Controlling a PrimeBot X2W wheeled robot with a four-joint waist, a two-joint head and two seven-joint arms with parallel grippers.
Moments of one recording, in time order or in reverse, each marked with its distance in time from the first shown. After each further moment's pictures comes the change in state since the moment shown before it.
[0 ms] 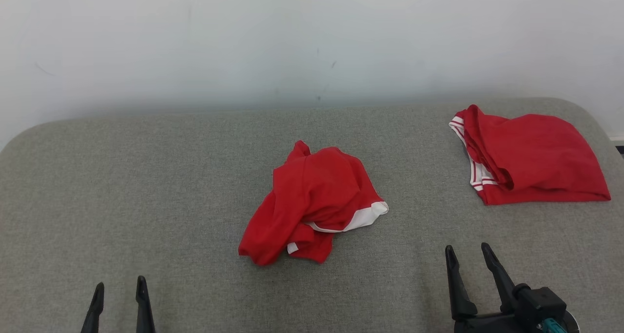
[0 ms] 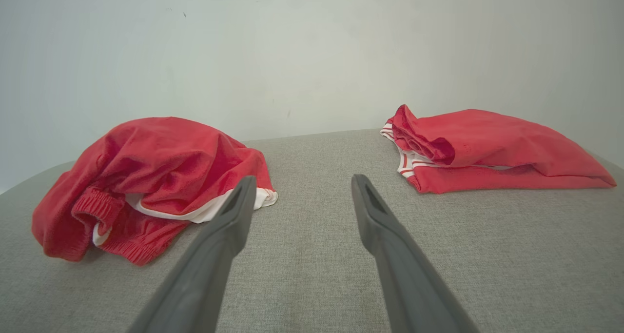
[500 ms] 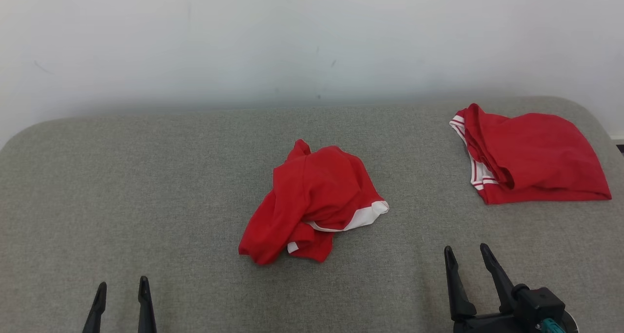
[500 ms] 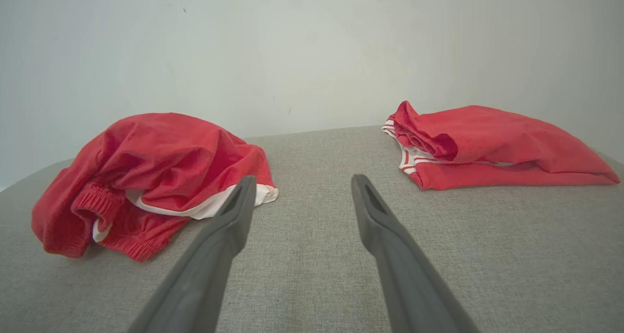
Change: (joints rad) left arm -0.002 -0.012 0.017 0.002 0.031 -0.036 0.000; right arm 0.000 0.000 0.004 0.005 0.000 0.000 0.000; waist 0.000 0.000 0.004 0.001
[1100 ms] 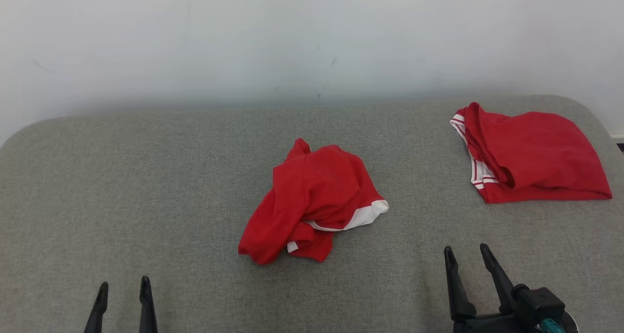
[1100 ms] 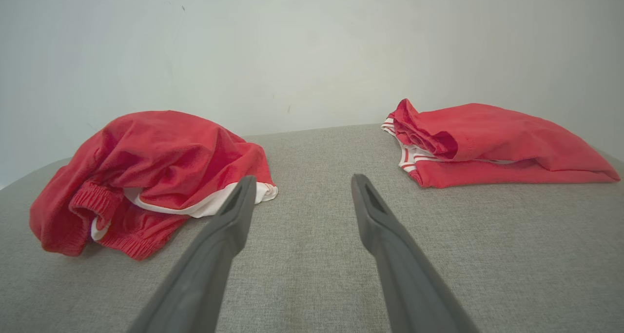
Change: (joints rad) left arm 0.000 -0.002 0.002 0.002 0.001 -0.007 0.000; right arm 0.000 0.000 0.000 0.001 0.000 0.000 0.000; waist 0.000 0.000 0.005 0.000
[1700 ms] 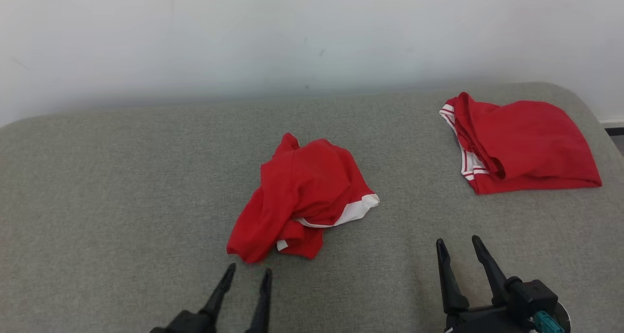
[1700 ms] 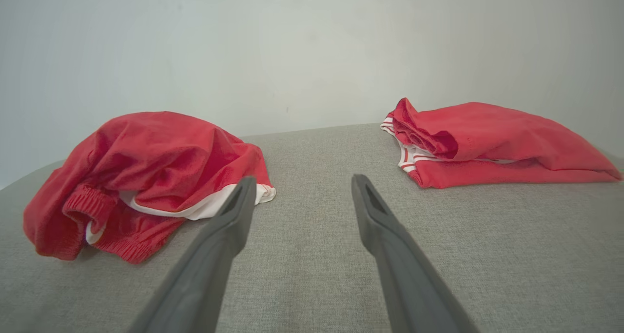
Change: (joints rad) left arm -0.107 -0.001 -0.363 0.104 -0.095 -0.006 0.000; right arm -0.026 0.000 0.024 0.003 0.002 0.000 0.000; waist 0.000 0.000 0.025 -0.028
